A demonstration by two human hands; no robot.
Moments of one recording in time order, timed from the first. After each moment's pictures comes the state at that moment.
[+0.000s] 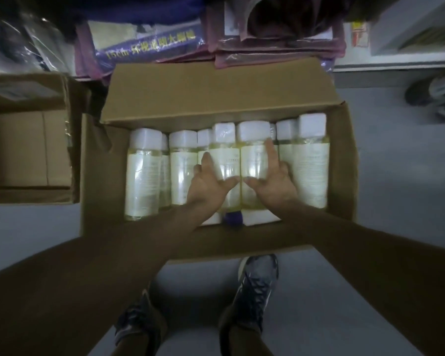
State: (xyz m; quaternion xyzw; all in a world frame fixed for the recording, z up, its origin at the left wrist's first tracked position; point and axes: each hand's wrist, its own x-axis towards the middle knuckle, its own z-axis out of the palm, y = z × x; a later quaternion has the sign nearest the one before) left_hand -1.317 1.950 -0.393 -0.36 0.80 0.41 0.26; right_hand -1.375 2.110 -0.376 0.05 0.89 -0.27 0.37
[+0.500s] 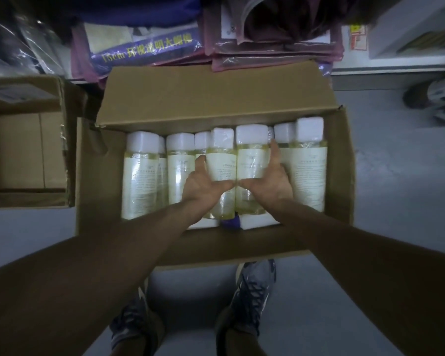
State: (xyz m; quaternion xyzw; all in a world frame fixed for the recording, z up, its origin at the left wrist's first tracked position) left_hand -1.323 1.941 -0.391 -0.40 0.75 0.45 0.26; right_hand -1.383 2.099 -0.376 0.12 0.88 -0.30 0.35
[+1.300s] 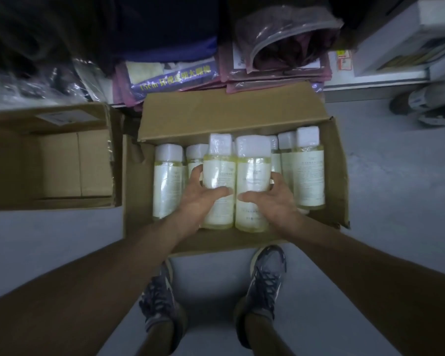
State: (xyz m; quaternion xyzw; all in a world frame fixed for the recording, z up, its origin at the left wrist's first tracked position) left_hand -1.284 1.895 -0.313 -0.42 0.64 0.60 0.23; right_hand -1.338 2.082 -0.300 0.24 0.79 -0.42 0.37
